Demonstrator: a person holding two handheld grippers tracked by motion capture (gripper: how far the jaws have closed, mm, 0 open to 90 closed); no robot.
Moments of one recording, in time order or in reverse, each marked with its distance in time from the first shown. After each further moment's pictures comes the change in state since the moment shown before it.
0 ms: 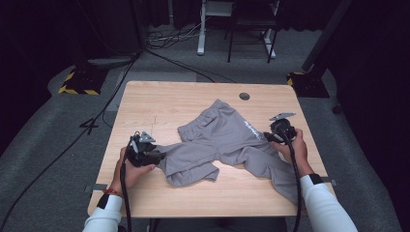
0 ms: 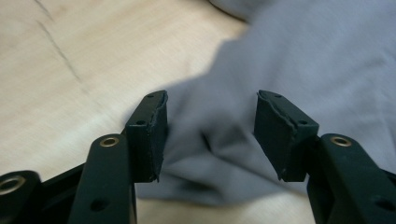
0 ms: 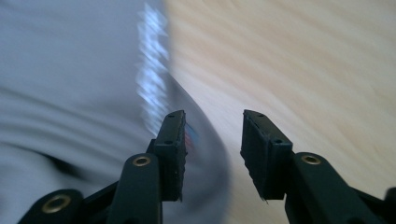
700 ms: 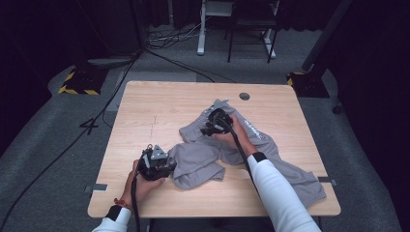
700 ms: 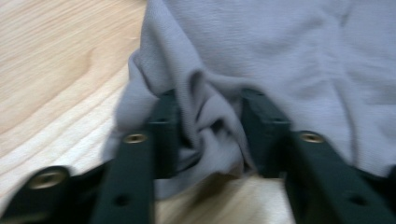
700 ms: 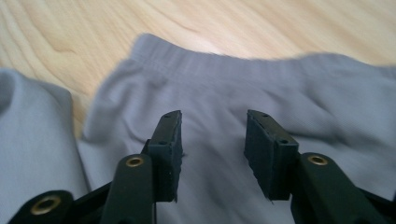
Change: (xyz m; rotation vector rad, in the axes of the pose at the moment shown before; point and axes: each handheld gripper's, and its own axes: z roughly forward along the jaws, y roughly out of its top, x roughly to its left) left arm -0.040 -0.013 0.013 -0.070 -0.035 0.068; right arm 0.148 0.114 0.071 -0.041 0.435 -0.244
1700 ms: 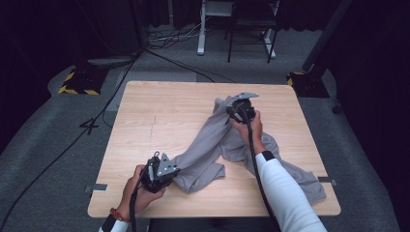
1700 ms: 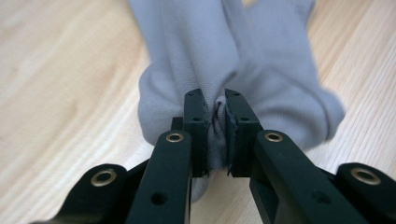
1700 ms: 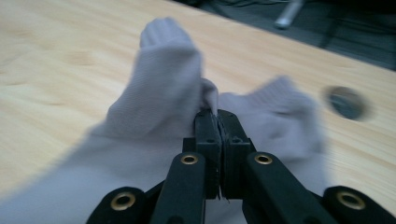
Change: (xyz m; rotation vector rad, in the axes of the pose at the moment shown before) left arm -0.056 0.020 -0.052 -0.004 0.063 0.232; right arm -0.051 -0.028 -0.066 -0.229 -0.389 0.294
